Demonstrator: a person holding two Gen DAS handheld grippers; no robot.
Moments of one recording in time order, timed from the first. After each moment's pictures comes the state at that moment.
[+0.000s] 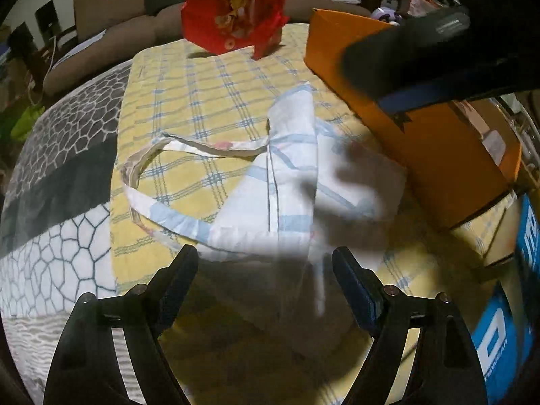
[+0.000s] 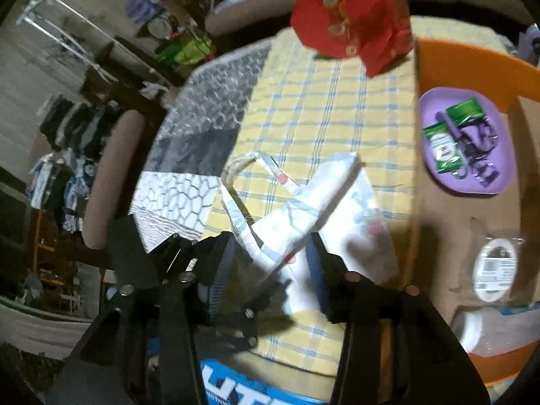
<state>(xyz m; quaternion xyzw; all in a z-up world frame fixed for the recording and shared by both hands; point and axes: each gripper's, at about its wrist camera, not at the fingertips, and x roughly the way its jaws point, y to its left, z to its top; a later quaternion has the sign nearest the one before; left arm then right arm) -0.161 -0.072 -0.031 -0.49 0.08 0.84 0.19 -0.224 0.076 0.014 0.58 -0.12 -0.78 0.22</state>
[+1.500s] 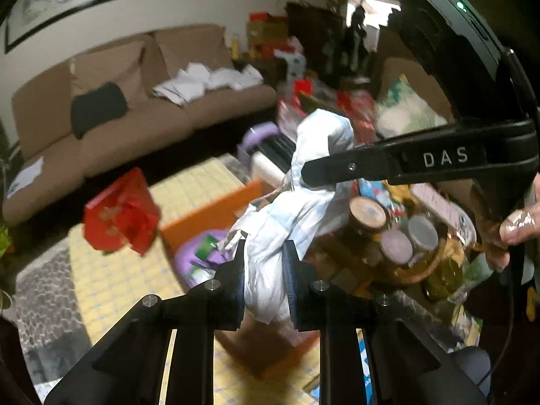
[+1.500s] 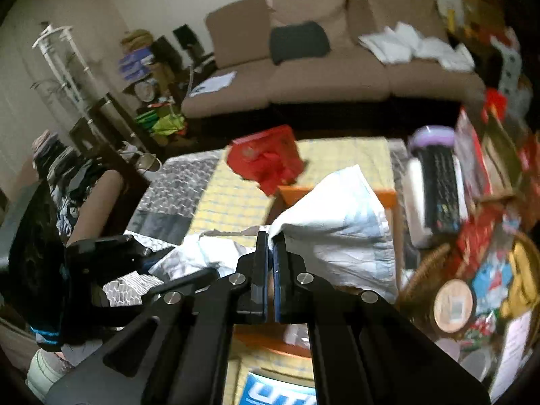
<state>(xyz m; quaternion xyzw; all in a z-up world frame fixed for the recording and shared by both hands) -0.142 0.116 0.201 -0.35 0.11 0.86 0.35 -0.169 0.289 0.215 0.45 -0.10 -0.87 0.15</state>
